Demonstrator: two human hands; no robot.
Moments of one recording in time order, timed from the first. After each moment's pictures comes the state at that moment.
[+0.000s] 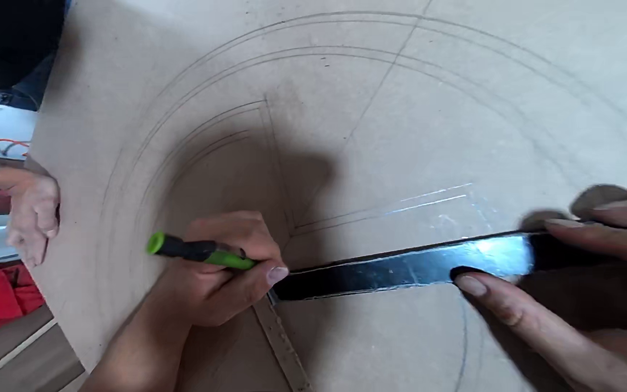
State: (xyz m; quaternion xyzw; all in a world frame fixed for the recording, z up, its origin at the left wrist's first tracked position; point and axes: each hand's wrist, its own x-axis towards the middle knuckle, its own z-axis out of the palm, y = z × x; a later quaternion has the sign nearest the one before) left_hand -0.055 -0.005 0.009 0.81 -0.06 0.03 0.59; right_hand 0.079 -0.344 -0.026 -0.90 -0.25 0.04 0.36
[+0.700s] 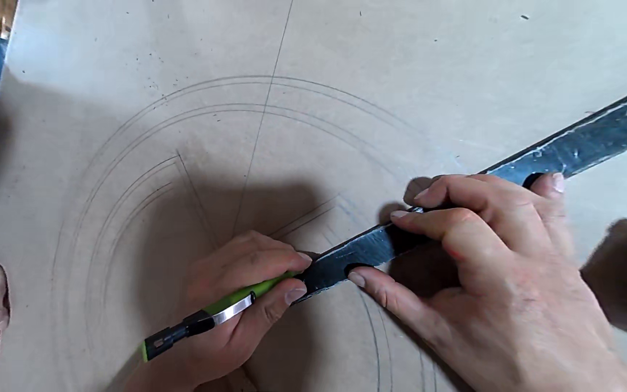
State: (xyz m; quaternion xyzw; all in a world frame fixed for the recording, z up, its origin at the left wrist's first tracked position) left_hand -0.008 -0.074 0.009 0.85 -0.07 0.02 0.52; right_hand 0.079 -0.331 -0.015 -0.92 -0.25 -0.02 0.29
